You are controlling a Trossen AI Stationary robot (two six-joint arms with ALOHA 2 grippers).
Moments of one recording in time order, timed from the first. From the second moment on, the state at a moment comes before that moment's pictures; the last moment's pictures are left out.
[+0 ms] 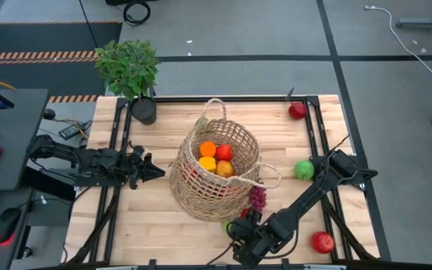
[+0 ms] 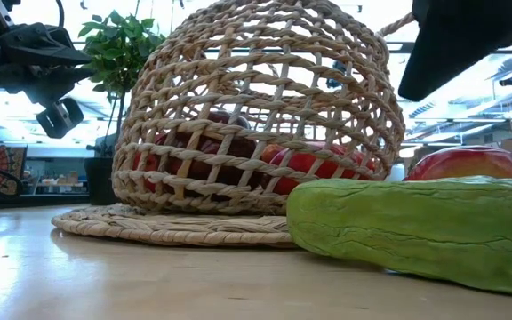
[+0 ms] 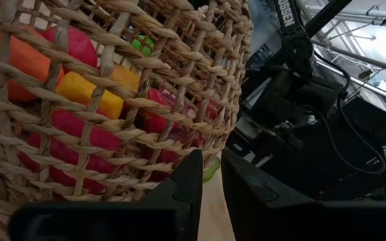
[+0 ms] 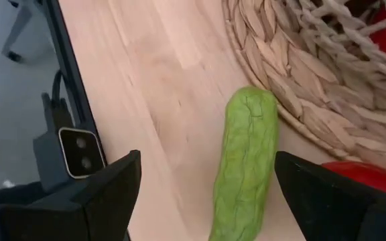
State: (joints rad) left arm -0.25 0.20 0.01 0.16 -0.10 -0.77; right arm 0.71 2.03 1.57 -0.68 0.39 1.09
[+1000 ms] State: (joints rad) left arm -0.25 0.20 0.01 0.16 -0.10 -0.77; right arm 0.63 2.03 1.57 -0.72 0.24 0.97
